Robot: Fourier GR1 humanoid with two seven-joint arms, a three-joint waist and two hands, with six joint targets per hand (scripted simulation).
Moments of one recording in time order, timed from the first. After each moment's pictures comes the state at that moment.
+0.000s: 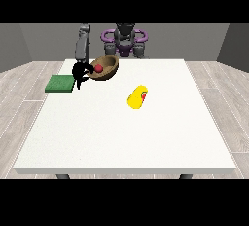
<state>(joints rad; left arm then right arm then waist) -0.96 0.66 0.49 -0.94 0.69 -0.42 0.23 -0.40 -0.14 -0.25 -0.76 -0.23 -0.05 -0.42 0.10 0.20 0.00</state>
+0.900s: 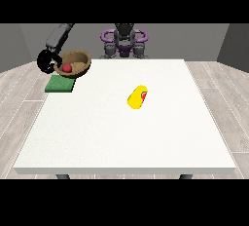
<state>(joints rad) -0.93 0.75 0.52 -0.90 0.71 -0.44 0.21 -0.55 -0.51 -0.26 -0.72 -0.19 0.05 -0.07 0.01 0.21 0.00</state>
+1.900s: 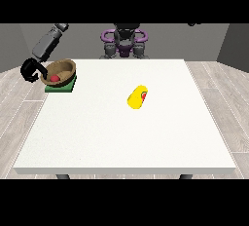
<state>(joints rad) -0.99 0.78 0.50 -1.24 0.85 -0.33 0.34 -0.63 -0.78 -0.45 -0.36 -0.23 0.13 -0.29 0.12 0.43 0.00</state>
